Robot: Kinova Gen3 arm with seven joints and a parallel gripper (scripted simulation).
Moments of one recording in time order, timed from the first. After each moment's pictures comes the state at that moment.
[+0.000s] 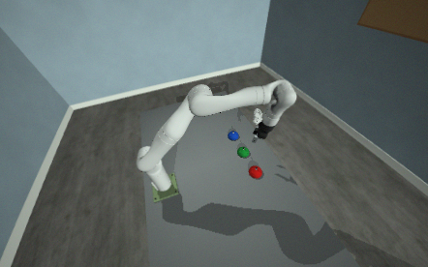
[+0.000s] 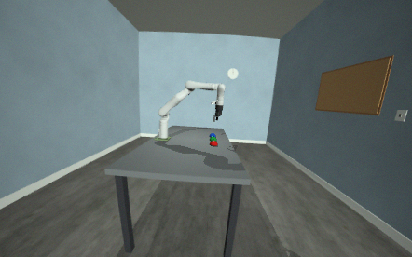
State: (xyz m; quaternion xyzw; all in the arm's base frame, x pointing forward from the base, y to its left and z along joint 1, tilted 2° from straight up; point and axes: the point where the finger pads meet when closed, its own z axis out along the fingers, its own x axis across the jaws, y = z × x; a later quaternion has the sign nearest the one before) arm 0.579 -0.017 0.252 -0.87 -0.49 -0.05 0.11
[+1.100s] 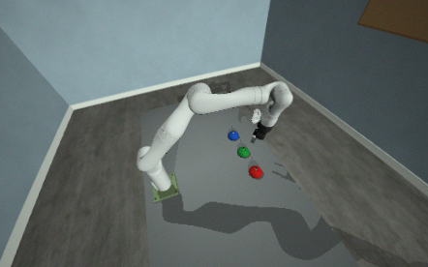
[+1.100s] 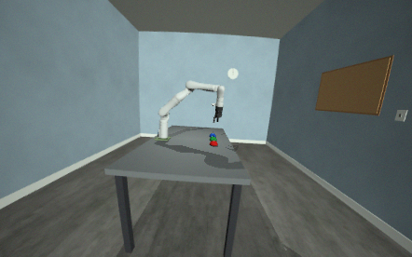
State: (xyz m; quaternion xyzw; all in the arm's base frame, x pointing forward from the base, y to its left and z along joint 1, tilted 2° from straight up) arm 0.582 -0.007 0.236 -0.90 -0.42 -0.03 0.10
